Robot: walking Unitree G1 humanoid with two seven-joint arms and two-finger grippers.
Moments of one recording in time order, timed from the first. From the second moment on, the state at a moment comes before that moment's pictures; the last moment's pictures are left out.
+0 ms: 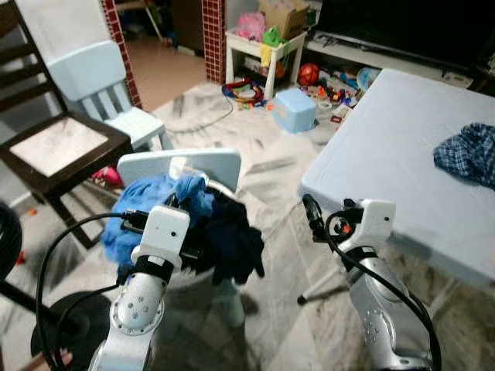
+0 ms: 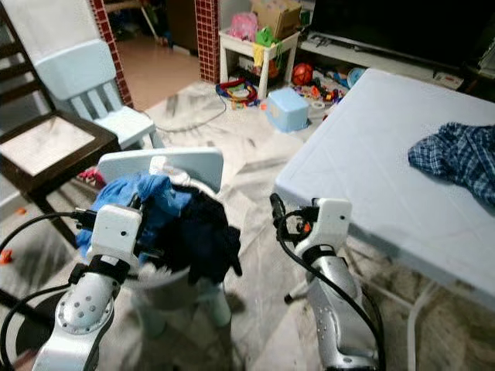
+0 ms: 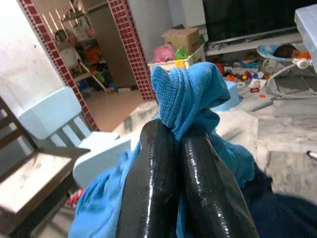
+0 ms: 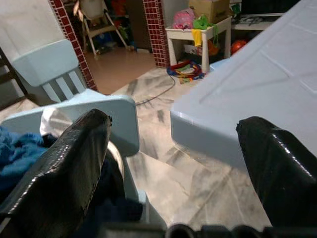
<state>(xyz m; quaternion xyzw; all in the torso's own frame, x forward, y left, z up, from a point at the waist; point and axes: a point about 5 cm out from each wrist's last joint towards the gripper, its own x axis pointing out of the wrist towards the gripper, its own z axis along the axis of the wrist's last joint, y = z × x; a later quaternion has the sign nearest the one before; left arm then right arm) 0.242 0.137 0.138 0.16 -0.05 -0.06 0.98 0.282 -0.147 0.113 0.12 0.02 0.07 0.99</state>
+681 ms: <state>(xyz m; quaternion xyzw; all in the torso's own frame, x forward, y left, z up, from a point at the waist) 0.242 0.133 0.130 0.15 -0.03 -0.06 0.99 0.283 -0.150 0.111 0.11 0.02 0.06 0.99</state>
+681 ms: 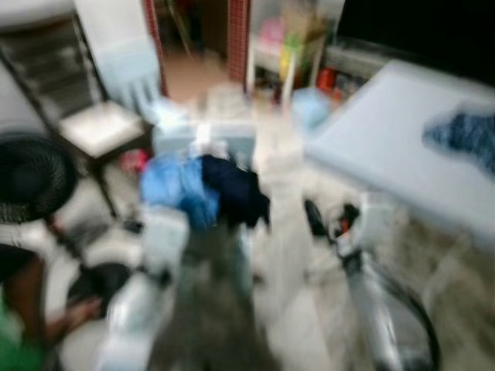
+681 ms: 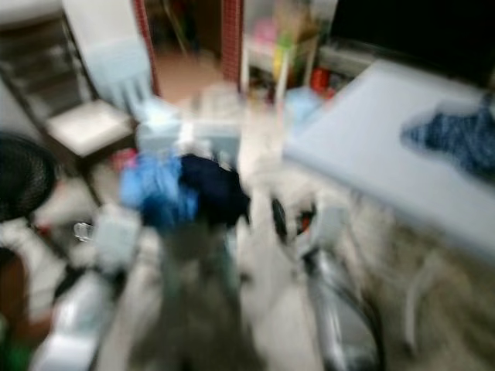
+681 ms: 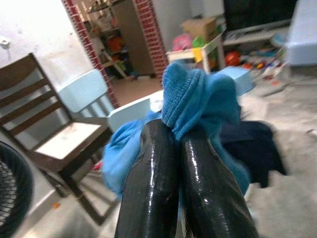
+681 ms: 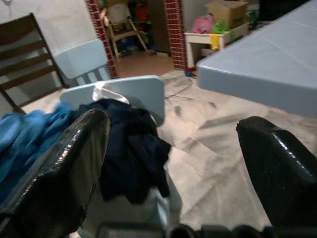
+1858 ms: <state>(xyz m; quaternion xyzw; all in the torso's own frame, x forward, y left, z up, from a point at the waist) 0.254 0.116 0.145 0.12 -0.06 -0.10 0.99 0.284 -0.144 0.110 0.11 0.03 0.07 0.99</state>
